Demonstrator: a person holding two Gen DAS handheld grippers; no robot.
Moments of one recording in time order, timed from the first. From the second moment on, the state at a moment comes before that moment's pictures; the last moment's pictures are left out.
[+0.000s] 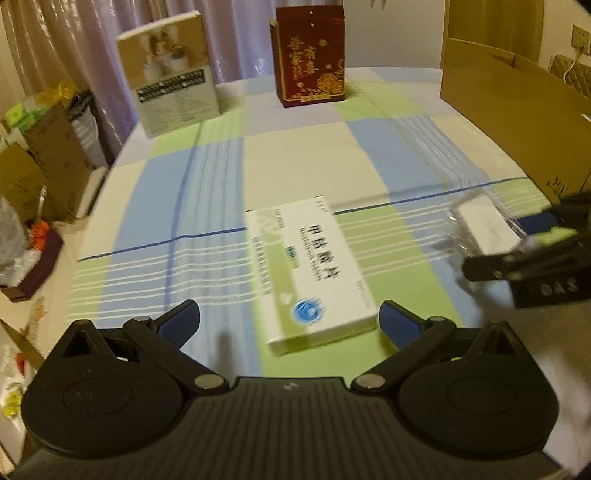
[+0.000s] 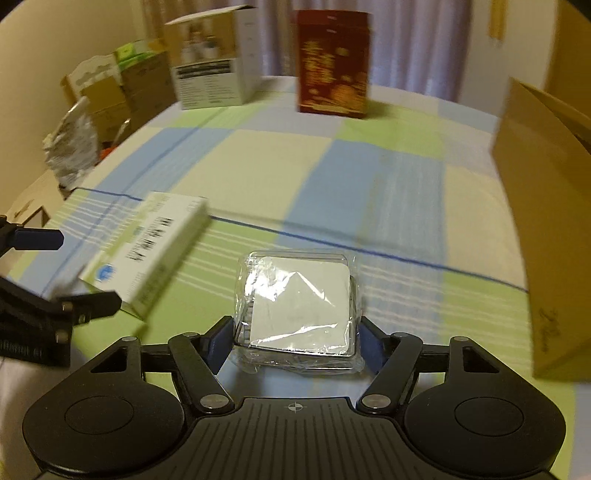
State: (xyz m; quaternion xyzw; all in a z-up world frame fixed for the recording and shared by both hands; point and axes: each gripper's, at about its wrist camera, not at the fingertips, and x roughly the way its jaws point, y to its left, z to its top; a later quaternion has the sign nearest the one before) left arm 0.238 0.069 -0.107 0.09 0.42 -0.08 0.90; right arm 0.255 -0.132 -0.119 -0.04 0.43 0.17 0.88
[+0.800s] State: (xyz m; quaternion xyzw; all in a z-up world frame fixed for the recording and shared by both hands) left arm 0.275 0.056 -0.128 0.04 0.45 -0.04 0.89; right arm 0.252 -0.144 -0.130 -0.04 0.44 0.16 0.88
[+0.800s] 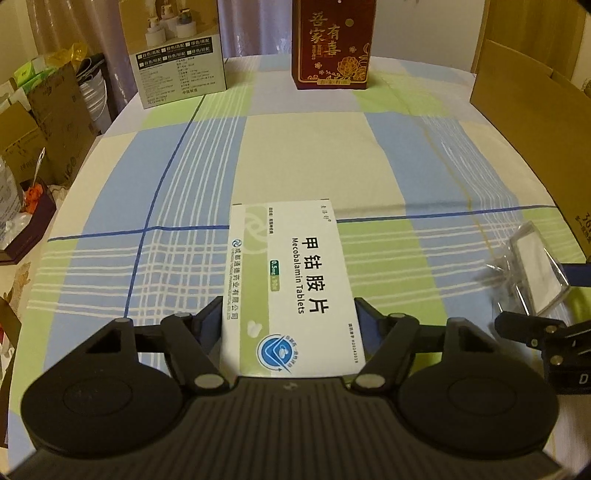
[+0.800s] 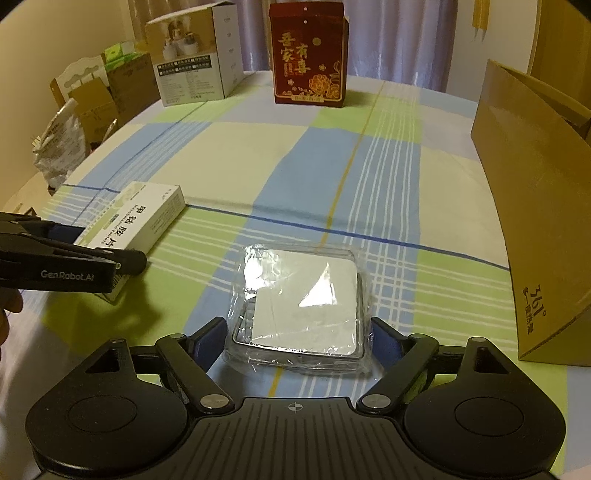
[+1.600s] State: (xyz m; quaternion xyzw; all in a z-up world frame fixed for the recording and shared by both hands) left arm 0.238 0.012 -0.104 0.11 0.44 -0.15 0.88; right arm 0.206 -0.192 -0.115 -0.02 0.45 0.13 0.89
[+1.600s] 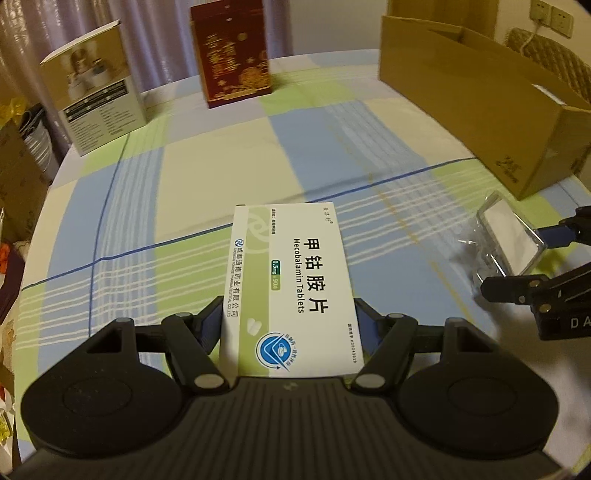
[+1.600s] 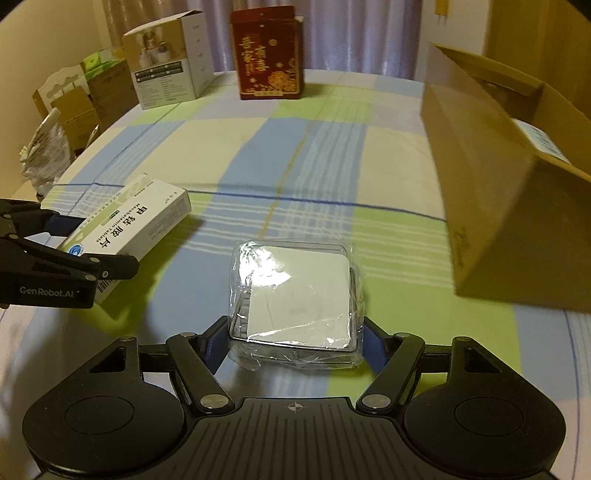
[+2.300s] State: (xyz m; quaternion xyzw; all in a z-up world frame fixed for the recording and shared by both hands) left arm 0.155 -0.052 -0.060 0.14 0.41 -0.20 0.88; right arm 0.140 -0.246 -0.058 0.01 0.41 0.08 0.91
